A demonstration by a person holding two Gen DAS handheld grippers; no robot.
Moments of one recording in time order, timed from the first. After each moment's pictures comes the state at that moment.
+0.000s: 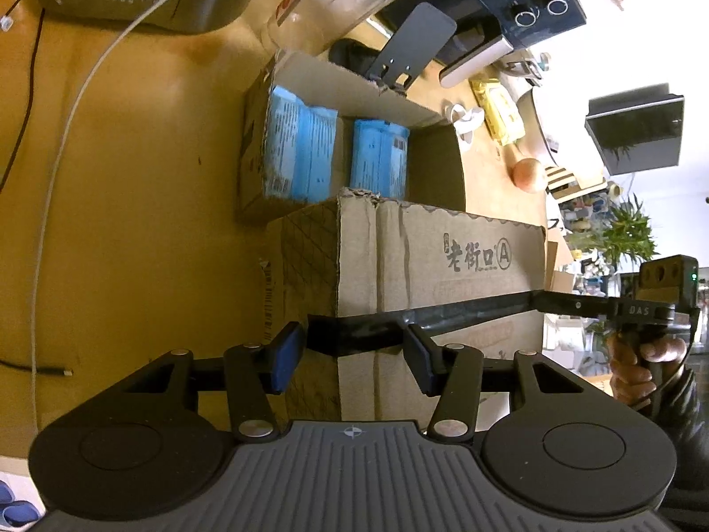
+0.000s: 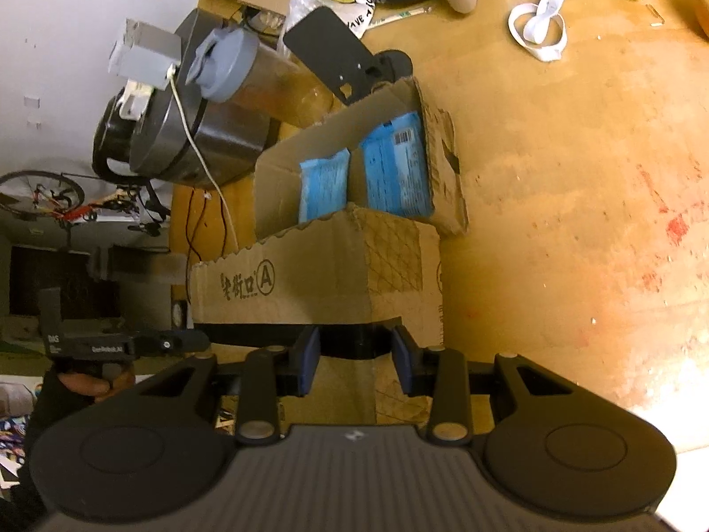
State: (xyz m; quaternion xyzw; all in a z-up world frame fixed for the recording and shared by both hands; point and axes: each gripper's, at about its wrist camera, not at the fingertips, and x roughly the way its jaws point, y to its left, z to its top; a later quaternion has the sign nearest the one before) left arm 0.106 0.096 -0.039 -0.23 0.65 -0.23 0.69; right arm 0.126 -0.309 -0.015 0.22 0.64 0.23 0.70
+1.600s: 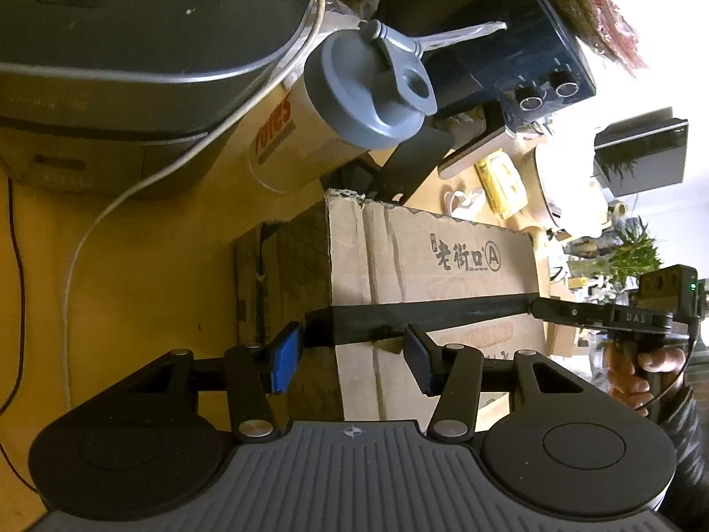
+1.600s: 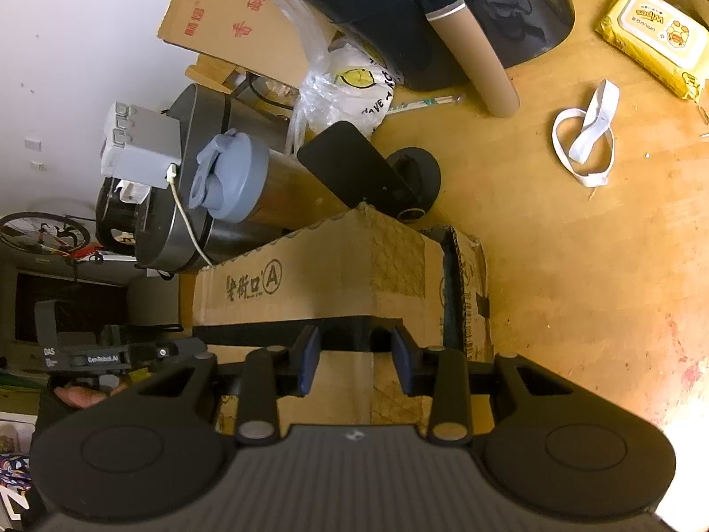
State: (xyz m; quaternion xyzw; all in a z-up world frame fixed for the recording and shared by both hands) left arm 0.222 0.099 -0.012 -0.21 0.63 -0.22 0.72; right arm 0.232 -0.291 -0.004 0.24 0.62 0.22 0.72
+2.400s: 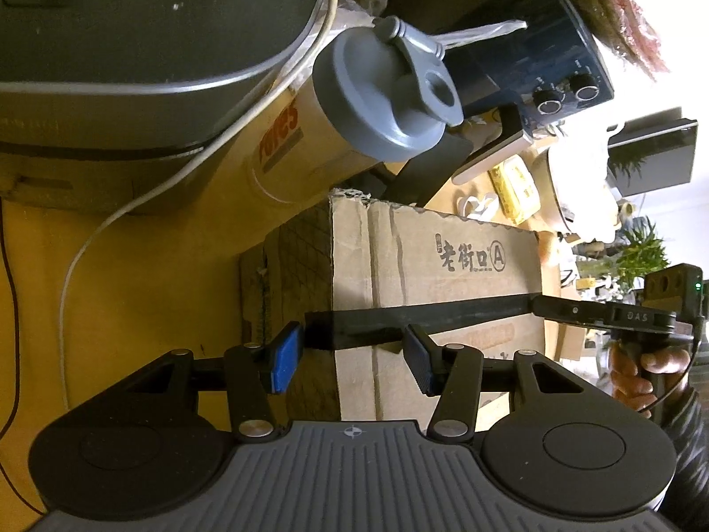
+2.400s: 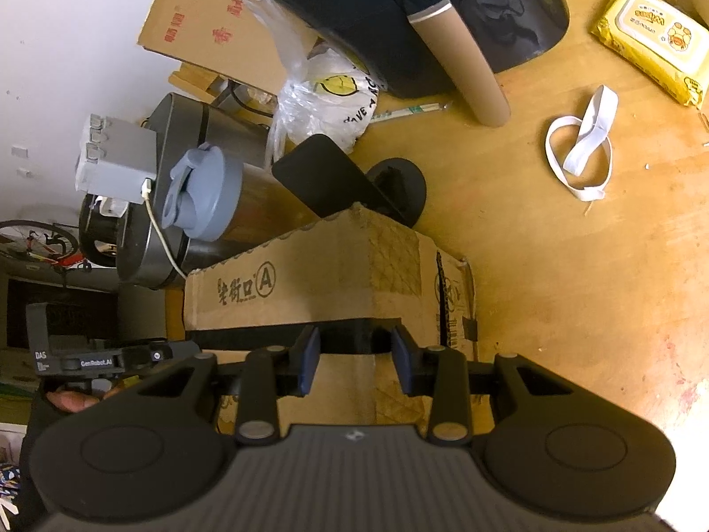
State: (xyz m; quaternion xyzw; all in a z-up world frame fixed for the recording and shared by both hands) left arm 0.234 0.093 -0.026 -0.21 0.63 -0.22 0.71; right arm 0.248 -0.290 -0.021 0.23 0.62 0.21 0.72
